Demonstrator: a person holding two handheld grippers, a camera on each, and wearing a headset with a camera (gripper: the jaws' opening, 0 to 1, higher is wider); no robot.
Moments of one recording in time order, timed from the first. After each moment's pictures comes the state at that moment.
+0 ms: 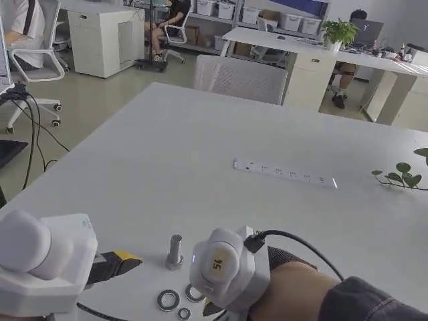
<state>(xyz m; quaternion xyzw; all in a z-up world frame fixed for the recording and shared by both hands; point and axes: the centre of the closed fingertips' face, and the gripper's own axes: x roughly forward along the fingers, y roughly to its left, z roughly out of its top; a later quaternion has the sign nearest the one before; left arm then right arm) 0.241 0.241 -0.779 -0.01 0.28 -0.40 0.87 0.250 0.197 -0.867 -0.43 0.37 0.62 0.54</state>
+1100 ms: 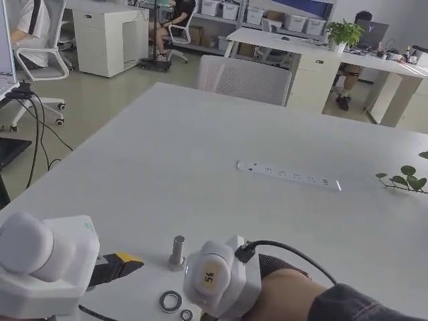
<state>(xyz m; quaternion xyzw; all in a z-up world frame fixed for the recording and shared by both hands) 0.240 0.241 -0.779 -0.01 0.28 -0.40 0.87 0.251 0.201 -0.881 -0.45 0.37 0.62 0.53</state>
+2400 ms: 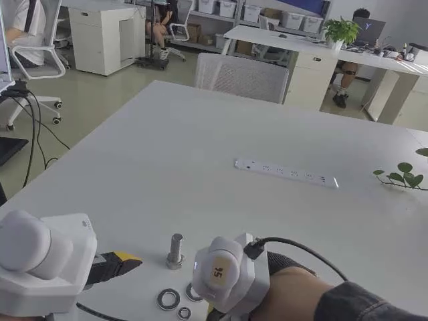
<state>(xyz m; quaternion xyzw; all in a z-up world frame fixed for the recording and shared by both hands) 0.240 0.240 -0.781 -0.01 0.28 -0.40 0.87 0.257 0.183 -0.878 -0.44 0.38 0.61 0.54</state>
